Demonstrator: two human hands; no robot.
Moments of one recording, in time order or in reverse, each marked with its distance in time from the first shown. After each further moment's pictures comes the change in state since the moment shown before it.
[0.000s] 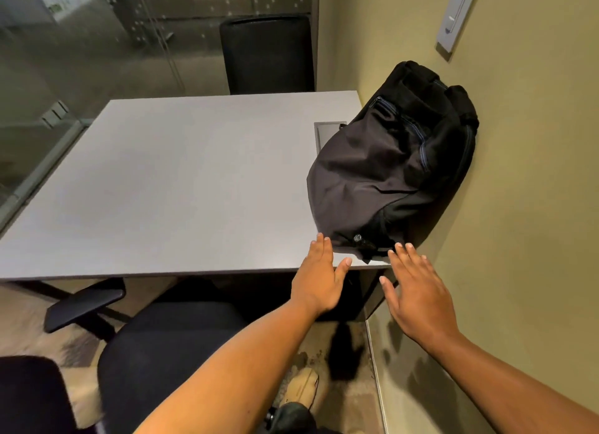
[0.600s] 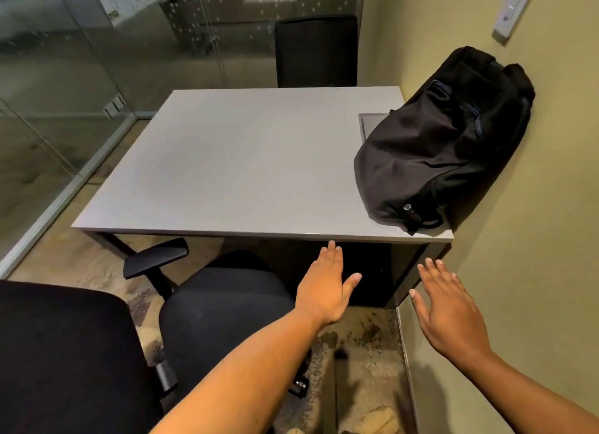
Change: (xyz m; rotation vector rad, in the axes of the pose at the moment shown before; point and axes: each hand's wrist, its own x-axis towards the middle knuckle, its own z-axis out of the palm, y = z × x) left_hand -0.152 -0.071 -0.031 0.193 0.014 0.043; right_hand -0.116 -0.072 0.003 0.066 -0.088 0.036
